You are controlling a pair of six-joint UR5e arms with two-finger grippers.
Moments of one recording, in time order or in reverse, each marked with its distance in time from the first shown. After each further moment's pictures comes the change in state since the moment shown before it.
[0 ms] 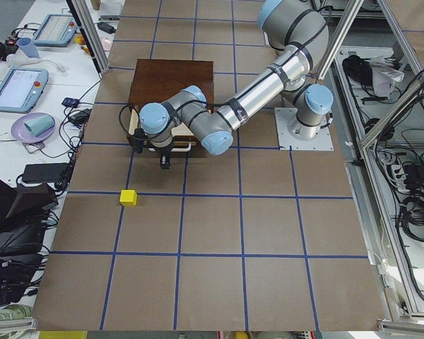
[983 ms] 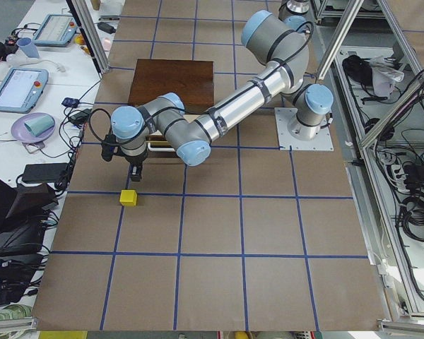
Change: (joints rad) left arm -0.001 -0.225 0.364 0.010 0.009 0.035; right arm 0.000 0.000 0.000 0.000 0.000 0.000
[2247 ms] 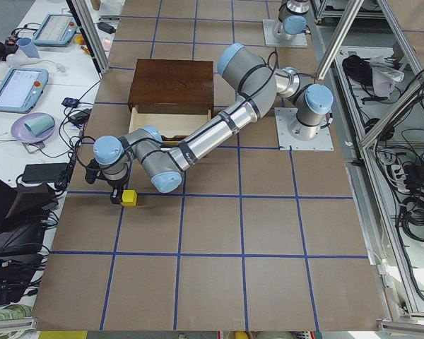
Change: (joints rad) left arm -0.036 -0.251 0.170 0.140 0.066 0.006; right arm 0.000 0.000 0.000 0.000 0.000 0.000
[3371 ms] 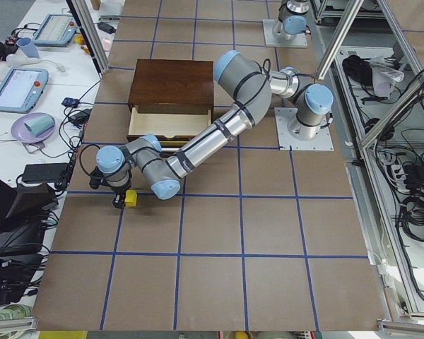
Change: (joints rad) left arm -0.002 -0.051 -0.003 0.021 0.007 0.037; right arm 0.000 0.000 0.000 0.000 0.000 0.000
